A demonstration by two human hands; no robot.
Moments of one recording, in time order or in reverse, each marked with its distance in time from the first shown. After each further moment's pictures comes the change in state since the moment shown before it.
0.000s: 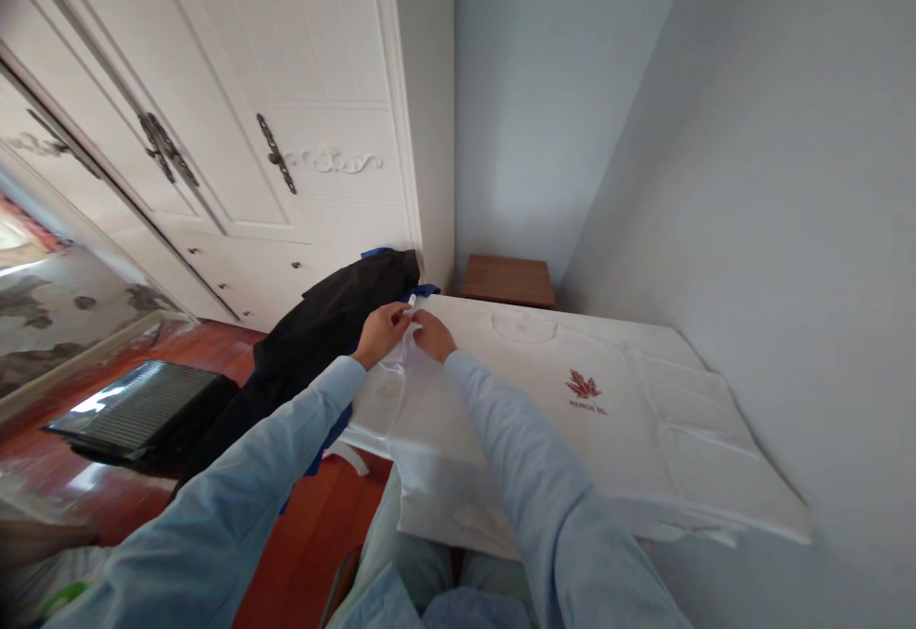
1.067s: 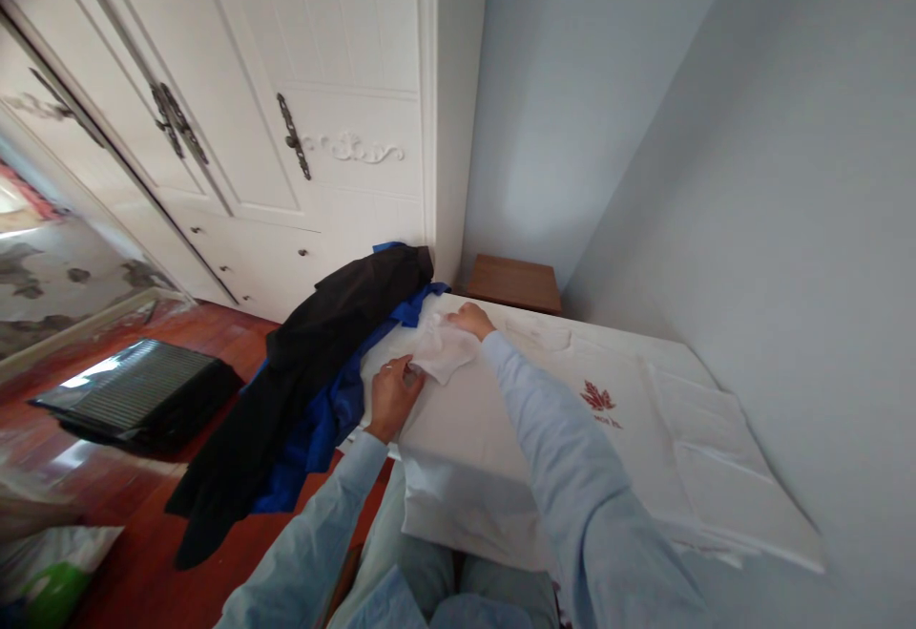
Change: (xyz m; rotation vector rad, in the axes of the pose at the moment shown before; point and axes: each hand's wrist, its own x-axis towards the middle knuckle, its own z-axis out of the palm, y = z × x) left_hand -0.105 -0.029 0.053 0.071 0.083 -0.149; right_hand 0.022 0.037 -0.051 0.154 0.069 0.455
